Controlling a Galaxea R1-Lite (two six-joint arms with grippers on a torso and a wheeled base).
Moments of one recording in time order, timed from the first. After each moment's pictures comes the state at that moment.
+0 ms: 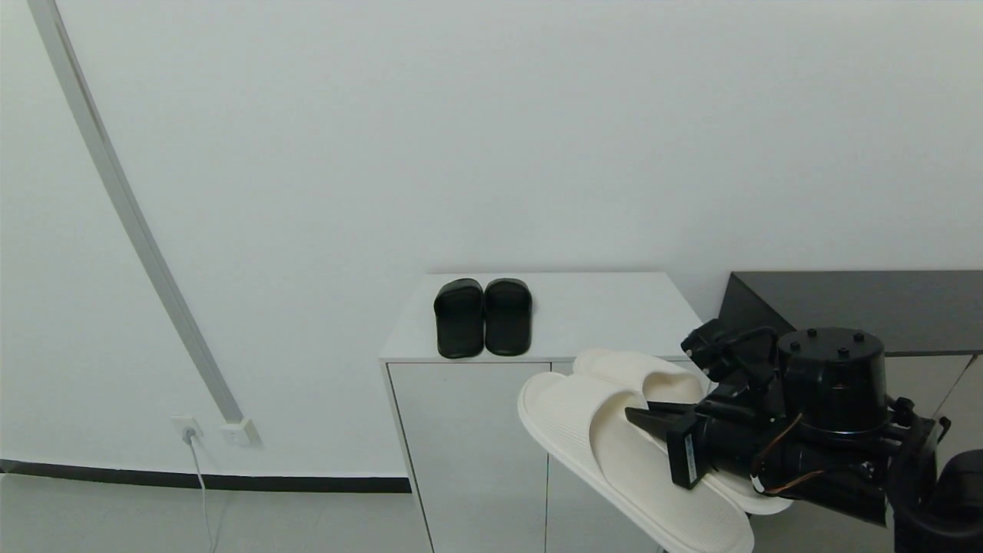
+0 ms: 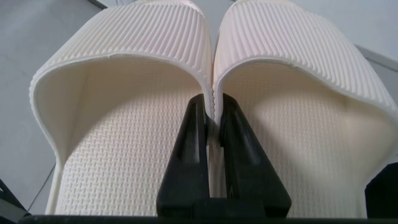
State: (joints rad) left arm 0.00 0.00 0.00 0.00 0.02 -0.02; right arm 0.63 1.70 -0.54 -0.80 0.10 0.07
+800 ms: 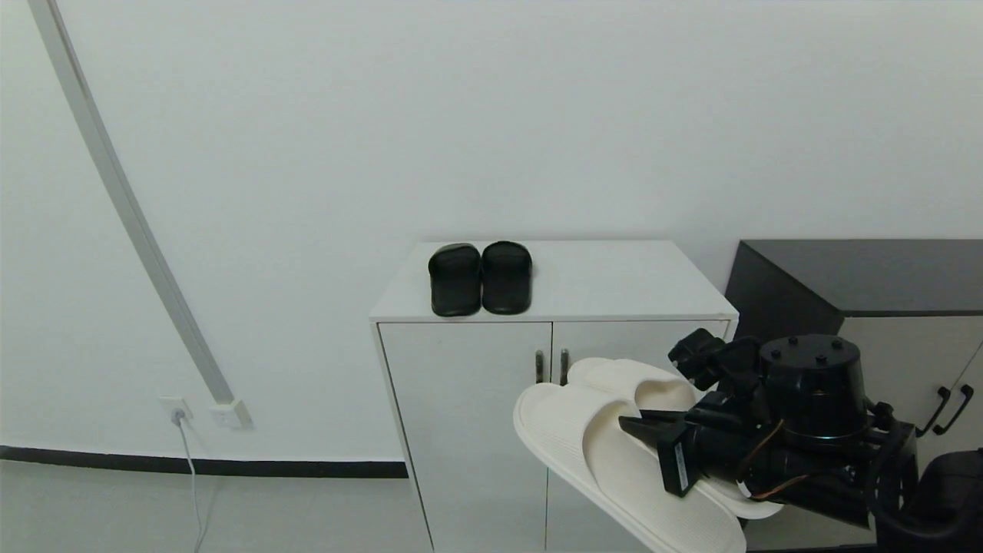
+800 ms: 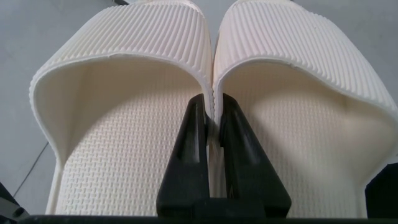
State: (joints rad) left arm 0.00 0.00 0.00 0.00 0.02 -0.02; right arm 0.64 1.74 -0.54 -0.81 0.10 0.06
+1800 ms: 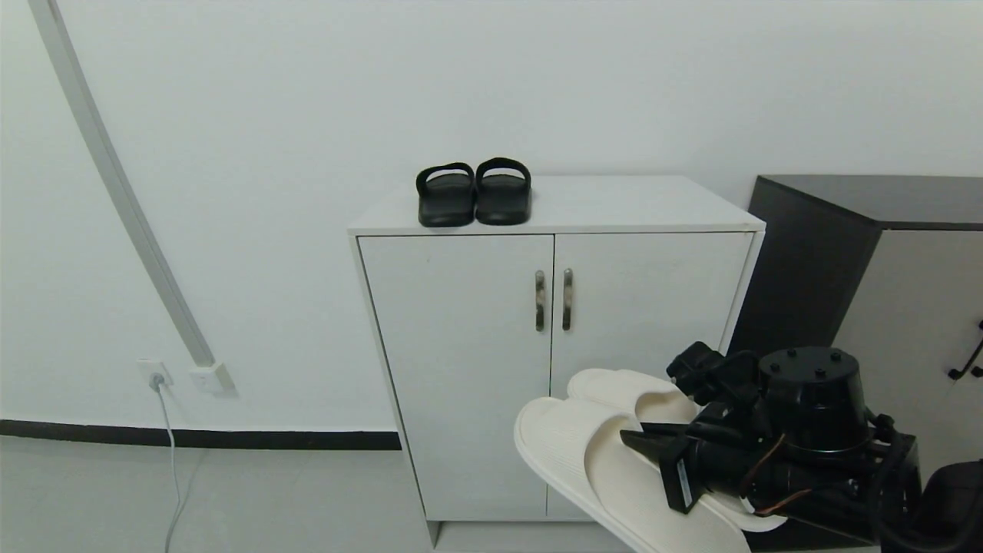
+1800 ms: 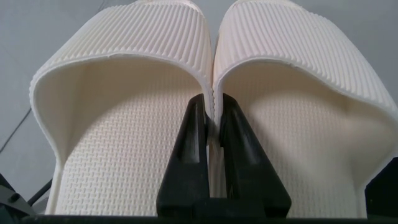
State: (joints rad) left arm 0.00 0.00 0.00 0.00 0.02 -0.02; right arm 0.65 1.74 -0.51 -0.82 0.10 0.03
